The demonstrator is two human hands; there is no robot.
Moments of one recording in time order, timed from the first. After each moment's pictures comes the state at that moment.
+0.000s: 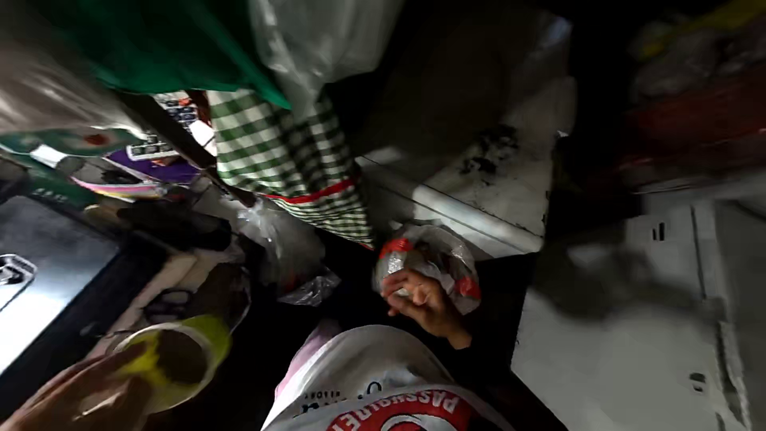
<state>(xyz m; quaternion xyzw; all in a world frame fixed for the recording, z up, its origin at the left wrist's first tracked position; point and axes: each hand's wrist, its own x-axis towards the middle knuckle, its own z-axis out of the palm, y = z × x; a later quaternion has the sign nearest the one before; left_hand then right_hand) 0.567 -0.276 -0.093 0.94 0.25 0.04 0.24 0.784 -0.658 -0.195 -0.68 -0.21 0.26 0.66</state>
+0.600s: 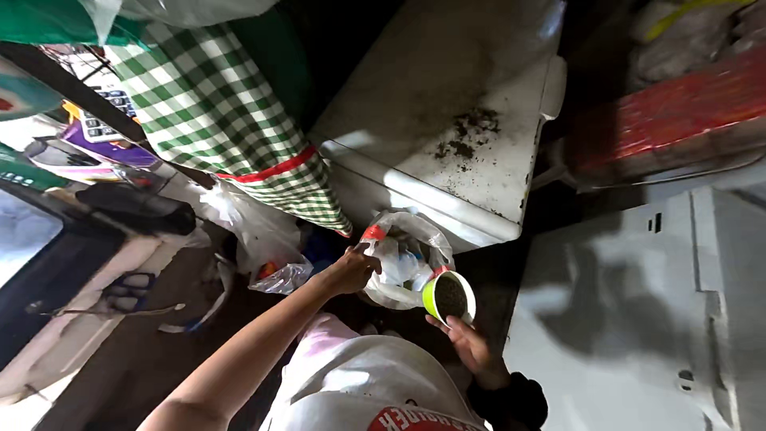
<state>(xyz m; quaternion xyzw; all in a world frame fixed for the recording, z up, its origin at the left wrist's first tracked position) 0.806 -0.522 -0.244 0.88 -0.17 -0.27 0.35 0.717 -0.825 -0.250 -0.51 0.12 0.16 0.83</state>
